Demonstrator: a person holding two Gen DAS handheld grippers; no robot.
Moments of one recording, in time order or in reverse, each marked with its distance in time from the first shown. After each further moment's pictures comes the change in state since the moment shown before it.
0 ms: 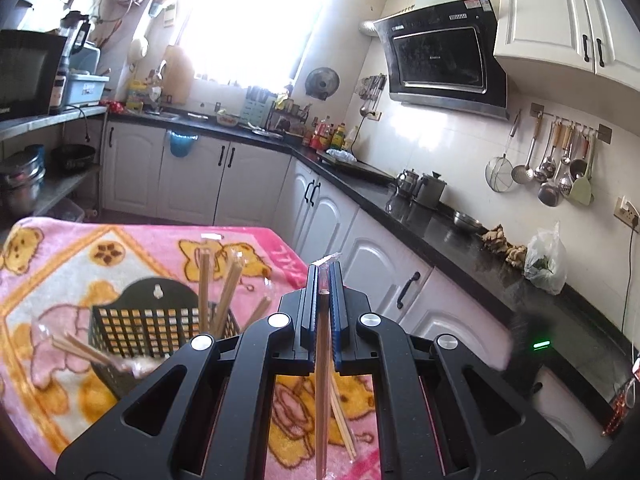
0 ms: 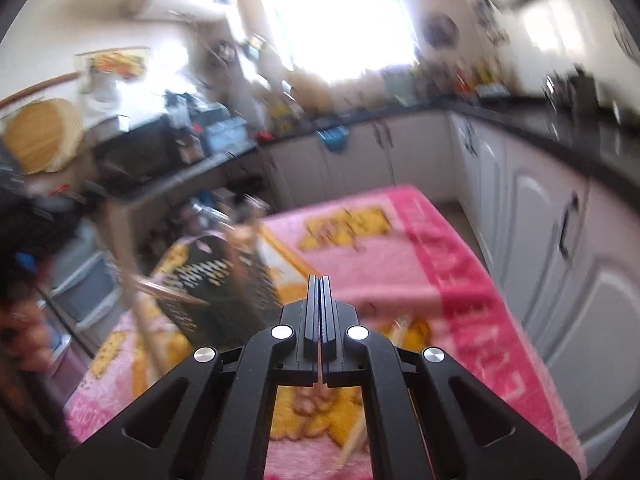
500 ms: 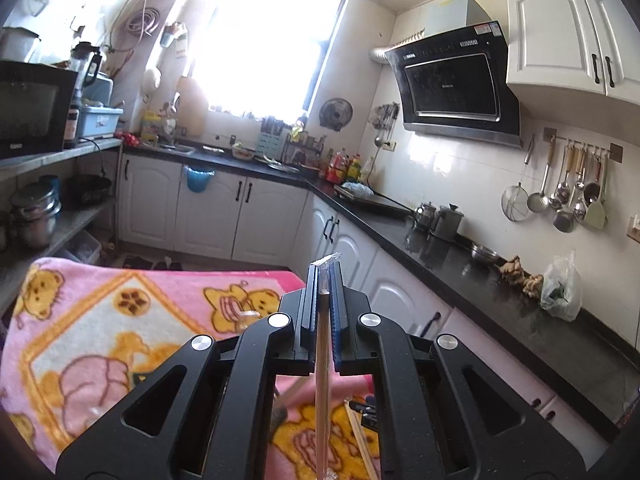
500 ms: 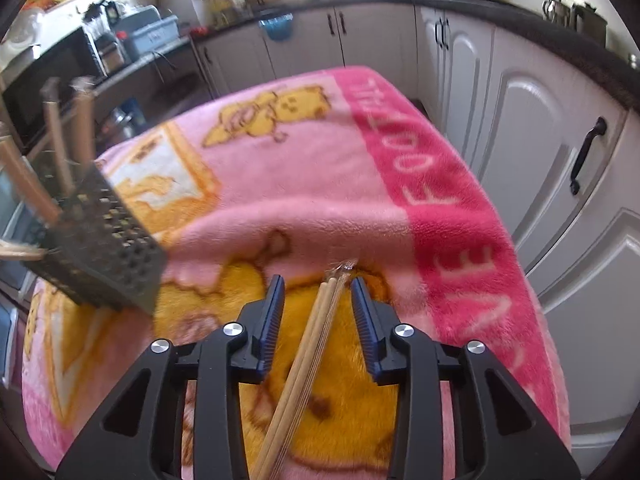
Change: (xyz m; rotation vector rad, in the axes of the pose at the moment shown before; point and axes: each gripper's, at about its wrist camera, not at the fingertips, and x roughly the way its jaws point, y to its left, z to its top) left arm -0.011 0.023 0.057 0.019 -0.100 0.063; right arm 0.143 -0.049 -0.017 0.034 0.370 -0.171
